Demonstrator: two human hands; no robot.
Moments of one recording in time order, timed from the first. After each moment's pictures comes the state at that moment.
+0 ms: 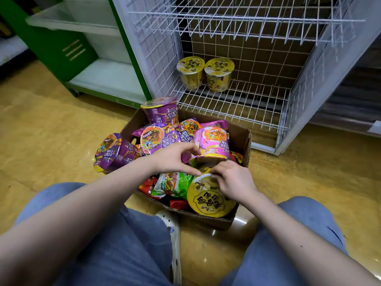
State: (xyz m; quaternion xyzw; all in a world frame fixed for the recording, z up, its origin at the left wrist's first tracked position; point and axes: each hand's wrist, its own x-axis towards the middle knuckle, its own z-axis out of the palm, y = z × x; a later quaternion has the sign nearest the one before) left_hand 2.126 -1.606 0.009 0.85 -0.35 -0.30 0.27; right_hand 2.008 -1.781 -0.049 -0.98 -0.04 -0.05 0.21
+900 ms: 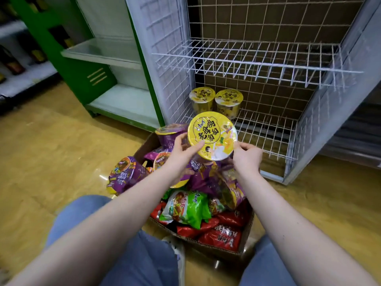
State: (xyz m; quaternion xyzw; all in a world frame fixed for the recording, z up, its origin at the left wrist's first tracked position) left_hand 2.141 -1.628 0.044 0.70 0.04 -0.23 0.68; right_hand 2.103 -1.780 0.029 -0.65 0.41 -0.17 0.62
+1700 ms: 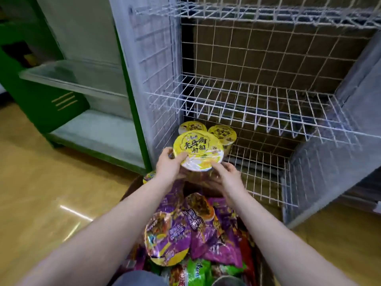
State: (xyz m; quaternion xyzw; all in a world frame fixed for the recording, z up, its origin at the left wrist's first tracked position) left_hand 2.319 -1.642 0.037 0.70 0.05 -0.13 0.70; right_hand 2.238 -1.768 0.030 -0.53 0.31 -0.08 0.78
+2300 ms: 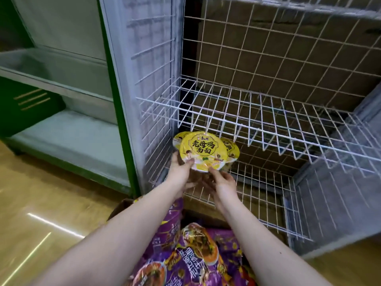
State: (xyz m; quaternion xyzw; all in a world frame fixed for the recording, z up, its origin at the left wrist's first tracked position) left_hand 2.404 -1.694 -0.005 0.62 0.07 -0.25 0.74; right_hand 2.345 -1.788 -0.025 -0.46 0.37 -0.14 0.79
